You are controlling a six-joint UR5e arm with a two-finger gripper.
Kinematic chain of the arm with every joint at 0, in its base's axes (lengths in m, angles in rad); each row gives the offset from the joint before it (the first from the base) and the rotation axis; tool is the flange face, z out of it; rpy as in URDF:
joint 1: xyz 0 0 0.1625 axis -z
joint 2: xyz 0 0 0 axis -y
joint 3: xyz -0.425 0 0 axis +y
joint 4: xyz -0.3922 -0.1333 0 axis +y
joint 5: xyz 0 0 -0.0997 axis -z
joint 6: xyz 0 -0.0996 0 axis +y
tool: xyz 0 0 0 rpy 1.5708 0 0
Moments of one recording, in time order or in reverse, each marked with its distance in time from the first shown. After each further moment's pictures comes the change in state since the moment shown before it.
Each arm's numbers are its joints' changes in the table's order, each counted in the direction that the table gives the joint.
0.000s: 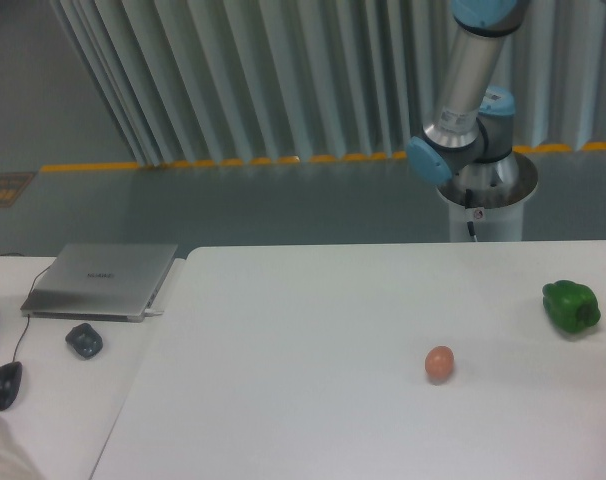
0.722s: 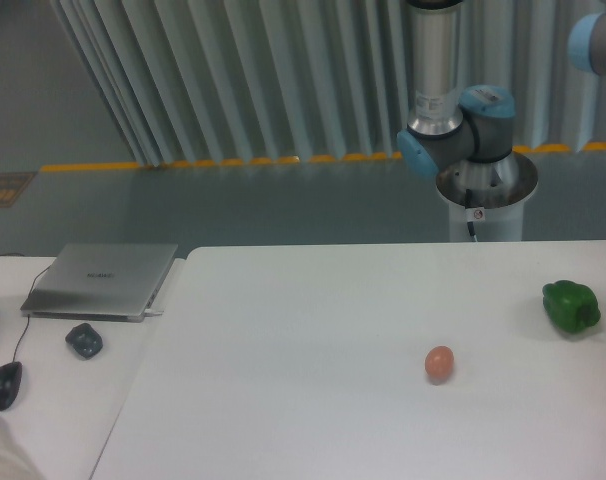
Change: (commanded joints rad) arm 0.184 0.138 0.000 0.301 0.006 -0.305
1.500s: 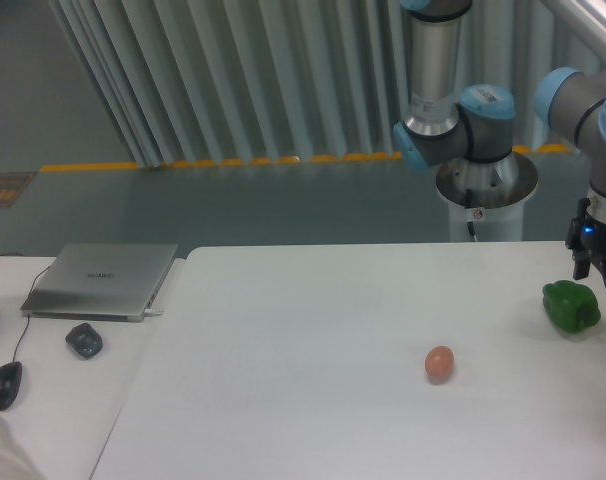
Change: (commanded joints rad) arm 0.095 -0.138 -0.014 0.101 0.071 -0.006
